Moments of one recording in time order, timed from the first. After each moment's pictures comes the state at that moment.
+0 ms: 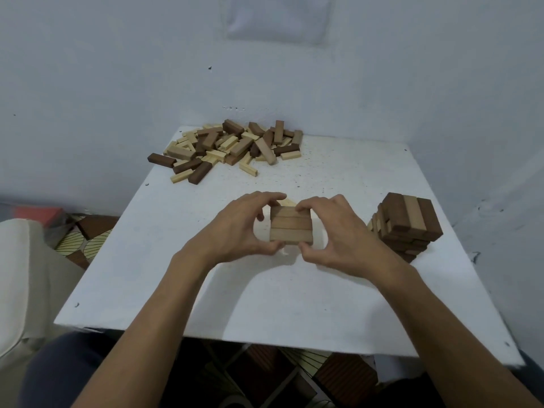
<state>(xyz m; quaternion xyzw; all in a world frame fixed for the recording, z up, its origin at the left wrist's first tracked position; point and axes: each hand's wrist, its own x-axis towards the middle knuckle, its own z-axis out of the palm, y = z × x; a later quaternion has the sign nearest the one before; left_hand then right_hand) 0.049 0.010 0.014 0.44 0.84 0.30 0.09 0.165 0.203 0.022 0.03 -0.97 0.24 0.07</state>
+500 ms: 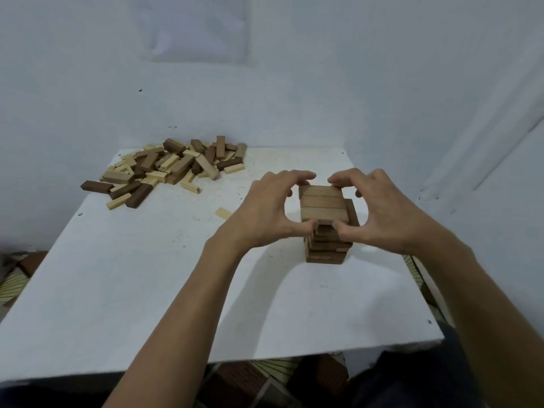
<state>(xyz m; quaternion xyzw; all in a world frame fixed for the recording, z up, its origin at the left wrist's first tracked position) 0.101 0.144 0.061 0.50 0.79 0.34 0.06 0.239 0.315 0.088 -0.10 -0.96 0.23 0.08</state>
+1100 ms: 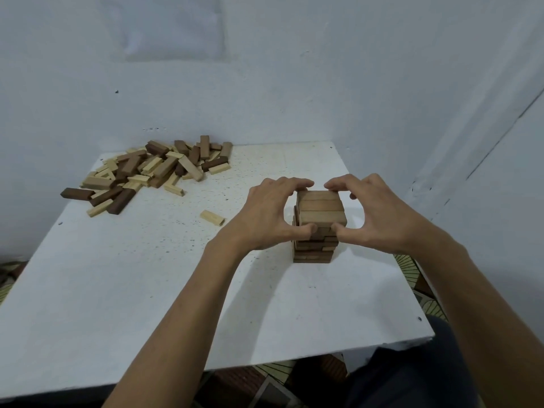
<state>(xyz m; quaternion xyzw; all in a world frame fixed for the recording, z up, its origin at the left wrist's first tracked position) 0.106 0.178 0.044 0.50 0.80 0.30 0.10 0.250 0.347 0.066 -0.13 -0.96 0.25 0.05</state>
